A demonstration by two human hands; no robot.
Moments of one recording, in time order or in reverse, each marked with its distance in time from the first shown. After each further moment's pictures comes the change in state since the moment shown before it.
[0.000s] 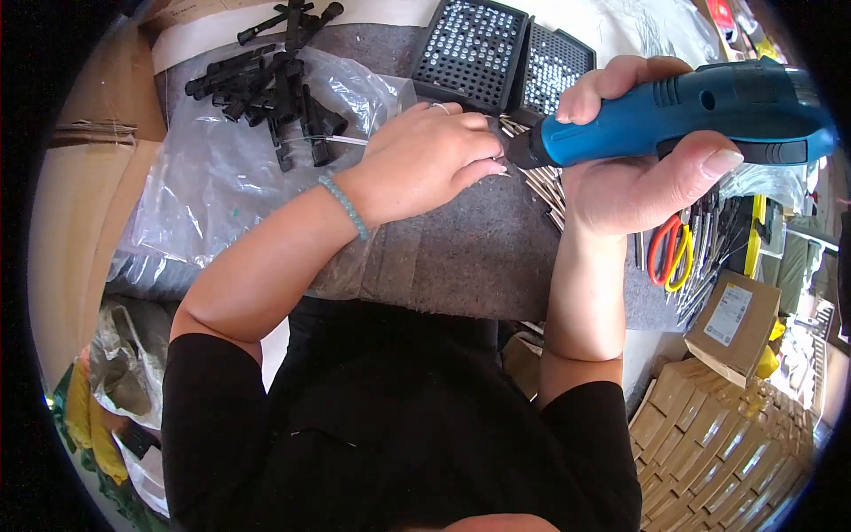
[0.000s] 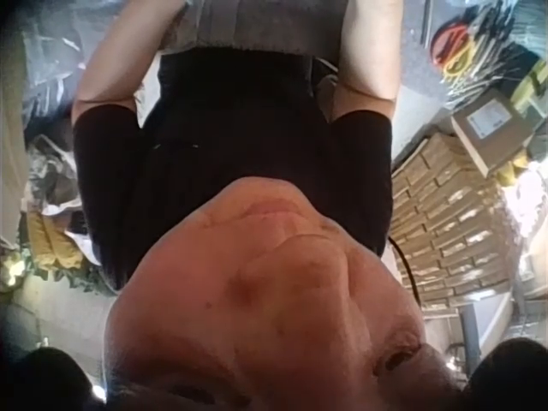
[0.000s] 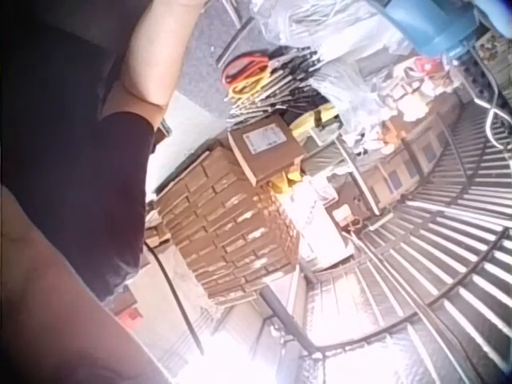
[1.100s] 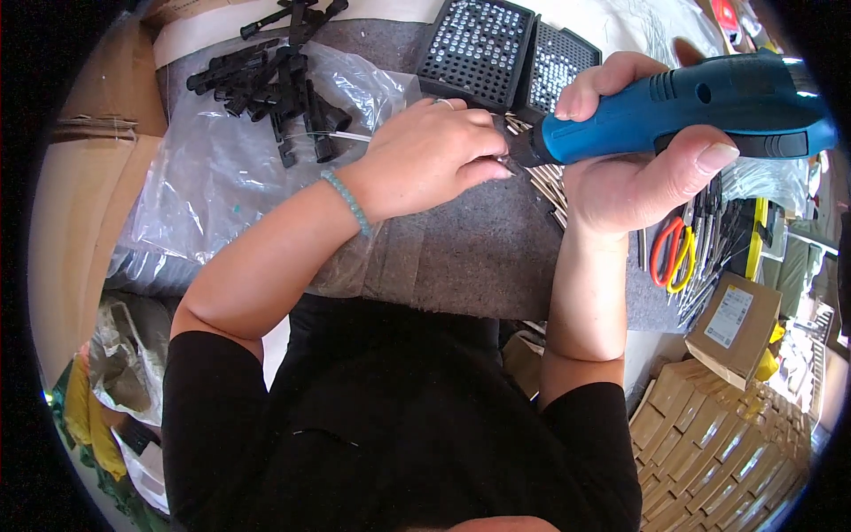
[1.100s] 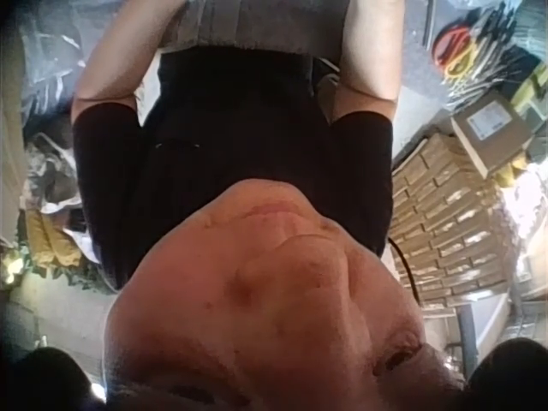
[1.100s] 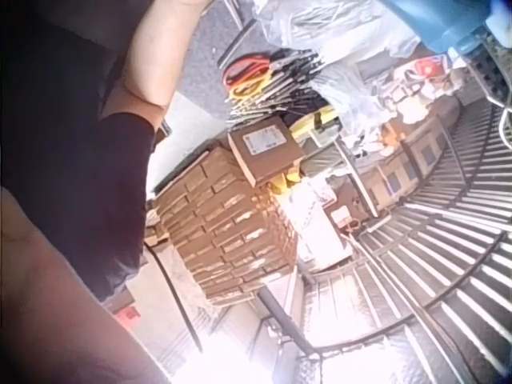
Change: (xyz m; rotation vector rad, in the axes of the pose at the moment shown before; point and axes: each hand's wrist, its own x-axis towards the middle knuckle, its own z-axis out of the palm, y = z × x) left_hand 0.000 -0.003 -0.001 -0.020 -0.022 -0.013; right_hand 0.000 0.002 0.004 -0.036 -0.036 -0.023
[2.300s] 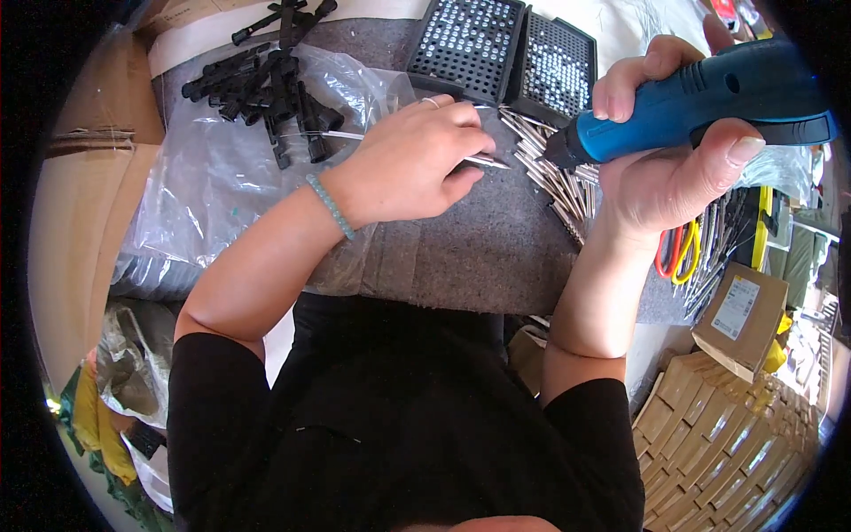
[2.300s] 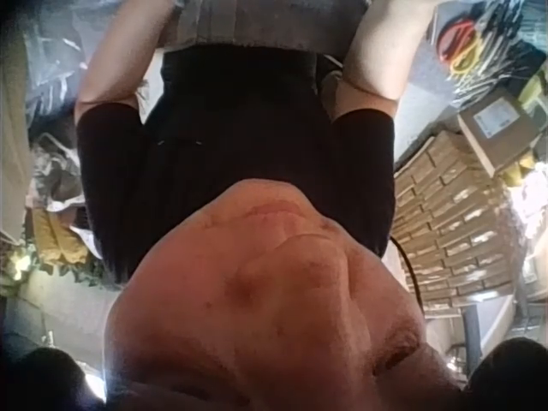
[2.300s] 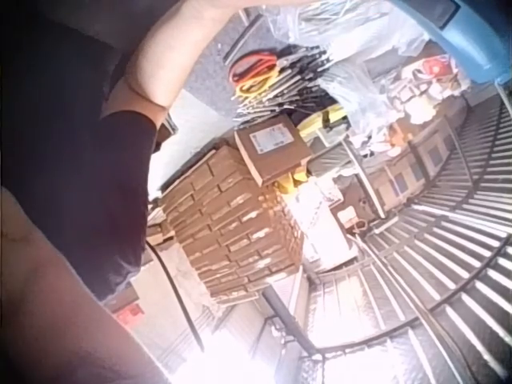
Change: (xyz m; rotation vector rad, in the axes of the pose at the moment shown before) left_hand -0.007 0.002 -0.003 -0.057 0.035 0.072; right_hand 0.021 0.007 -0.044 0.279 -0.254 -0.169
